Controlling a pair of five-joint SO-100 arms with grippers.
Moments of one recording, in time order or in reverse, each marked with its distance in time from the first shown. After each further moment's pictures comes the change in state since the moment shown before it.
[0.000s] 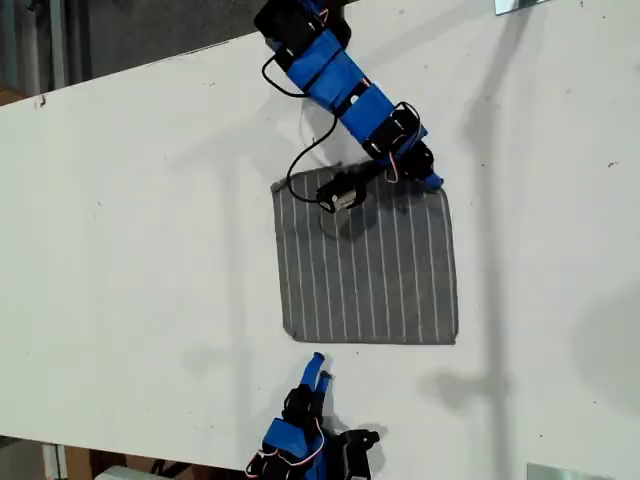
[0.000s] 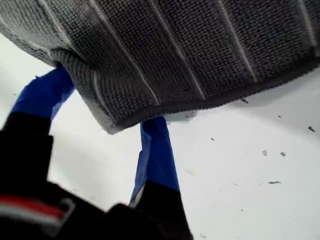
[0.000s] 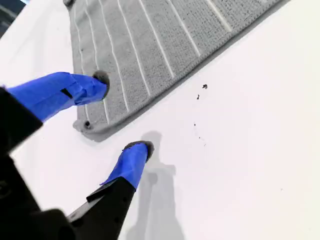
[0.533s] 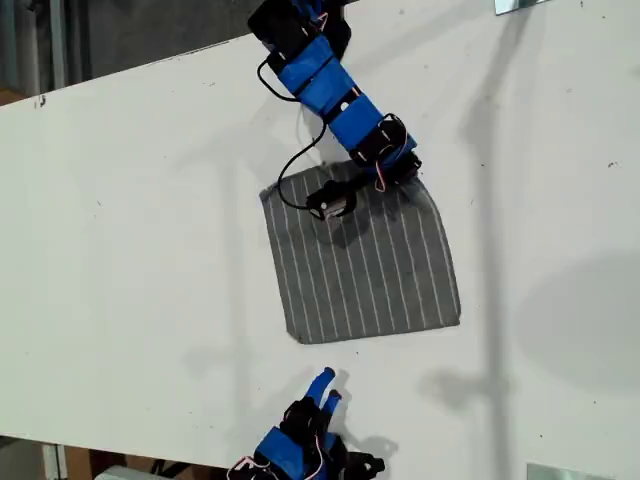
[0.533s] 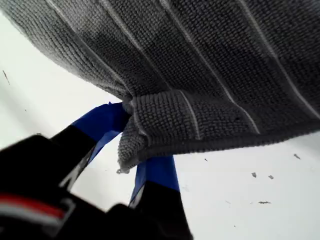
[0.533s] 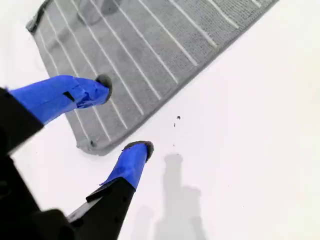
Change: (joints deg) arm 0 13.8 -48.0 -40.2 1.8 -13.0; arm 1 4.5 0.6 1.1 -1.9 -4.3
